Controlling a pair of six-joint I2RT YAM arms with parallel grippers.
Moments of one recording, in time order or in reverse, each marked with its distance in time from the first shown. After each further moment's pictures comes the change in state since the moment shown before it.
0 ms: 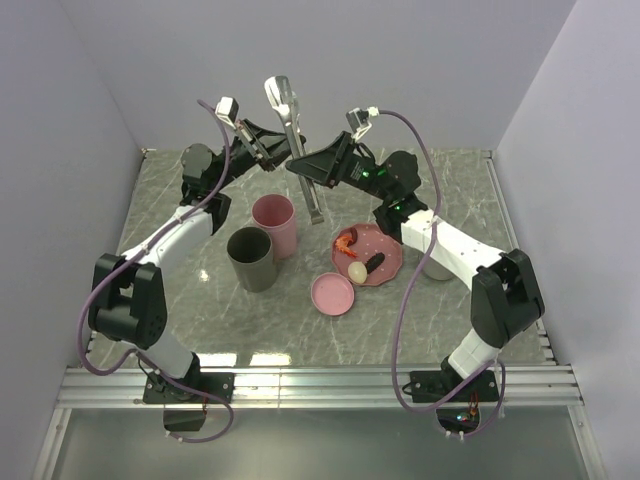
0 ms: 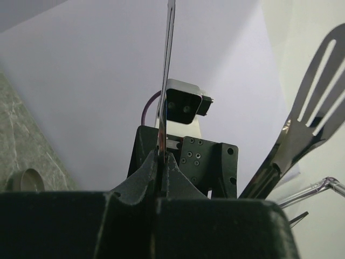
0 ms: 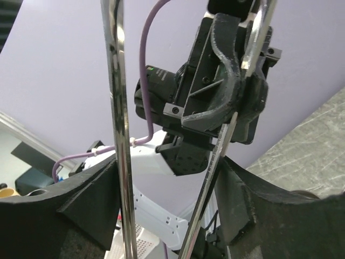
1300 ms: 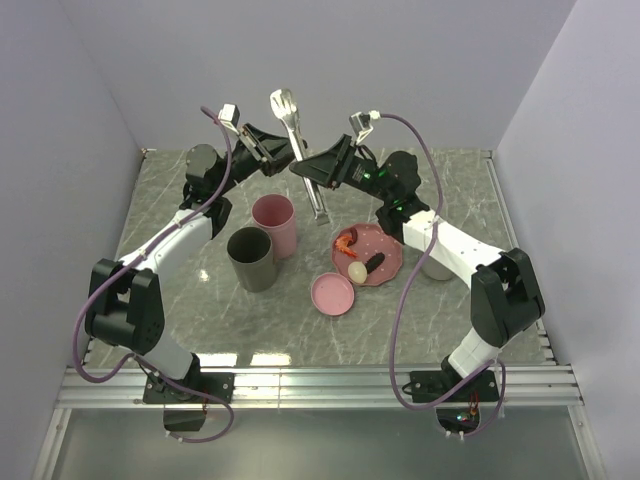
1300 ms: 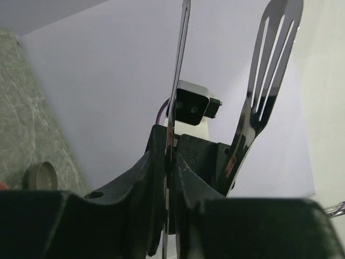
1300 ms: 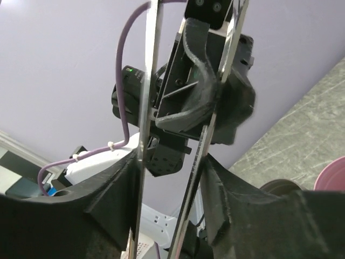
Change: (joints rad) left arm -0.015 -0.037 -0.028 -0.143 -0.072 0.074; right arm -0.022 0.003 -0.026 -0.042 0.010 -0.026
